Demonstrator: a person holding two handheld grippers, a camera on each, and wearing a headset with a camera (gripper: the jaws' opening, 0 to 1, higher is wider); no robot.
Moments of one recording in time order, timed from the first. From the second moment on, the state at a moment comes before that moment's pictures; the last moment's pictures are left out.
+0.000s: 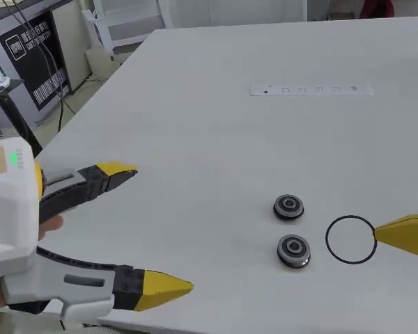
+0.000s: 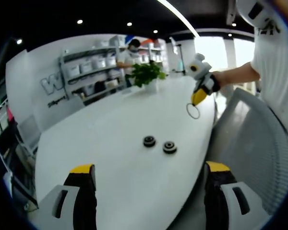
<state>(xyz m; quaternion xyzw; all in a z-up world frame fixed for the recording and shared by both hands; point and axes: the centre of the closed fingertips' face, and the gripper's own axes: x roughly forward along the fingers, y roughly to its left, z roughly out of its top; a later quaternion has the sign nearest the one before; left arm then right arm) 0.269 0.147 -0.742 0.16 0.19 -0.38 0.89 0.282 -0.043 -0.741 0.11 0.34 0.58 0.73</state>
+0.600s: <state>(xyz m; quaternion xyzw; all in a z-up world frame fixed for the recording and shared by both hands) 0.254 0.159 -0.752 0.14 0.20 -0.37 0.90 0.274 -0.008 -0.736 0.05 0.34 0.63 0.70</state>
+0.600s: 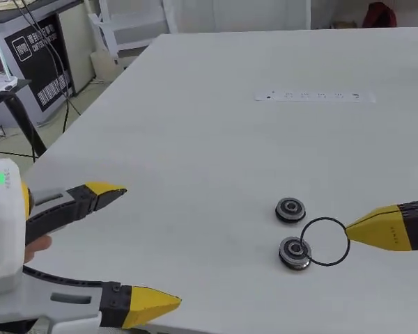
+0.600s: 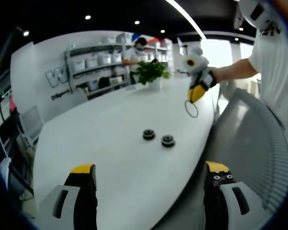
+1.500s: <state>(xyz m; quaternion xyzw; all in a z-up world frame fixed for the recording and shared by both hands) 0.250 0.161 -0.752 0.14 0.21 -0.37 0.89 0.292 0.048 -0.756 0.02 0.34 0.64 0.69</state>
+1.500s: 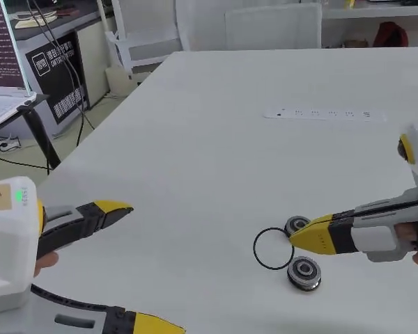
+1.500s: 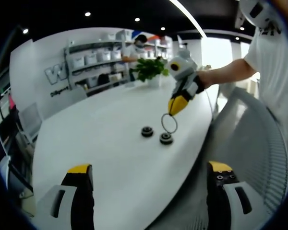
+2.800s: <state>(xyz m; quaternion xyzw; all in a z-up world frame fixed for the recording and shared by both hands) 0.245 0.159 -0.759 0.12 0.24 -0.36 0.89 0.321 0.086 -0.836 0.03 0.42 0.60 0.68</state>
